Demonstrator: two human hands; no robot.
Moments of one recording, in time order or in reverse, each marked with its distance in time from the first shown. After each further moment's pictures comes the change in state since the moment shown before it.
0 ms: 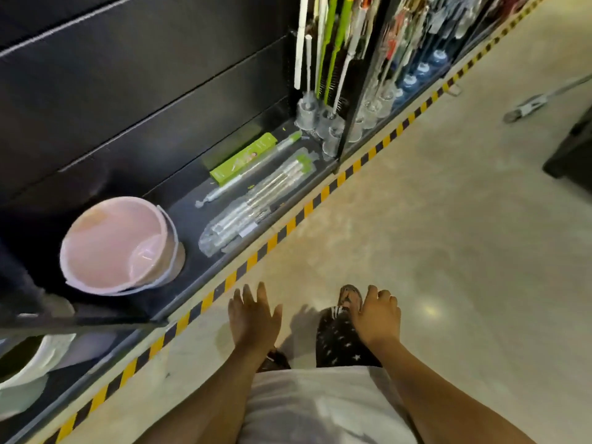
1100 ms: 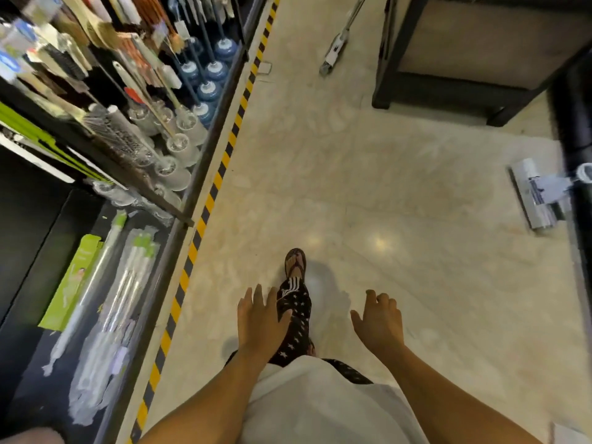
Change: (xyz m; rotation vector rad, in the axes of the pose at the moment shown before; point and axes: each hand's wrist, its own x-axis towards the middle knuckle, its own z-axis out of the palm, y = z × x) left_hand 0.091 0.509 -0.004 0.299 -0.136 0.628; right_hand 0.170 0.397 -0.109 0.268 -0.054 0.457
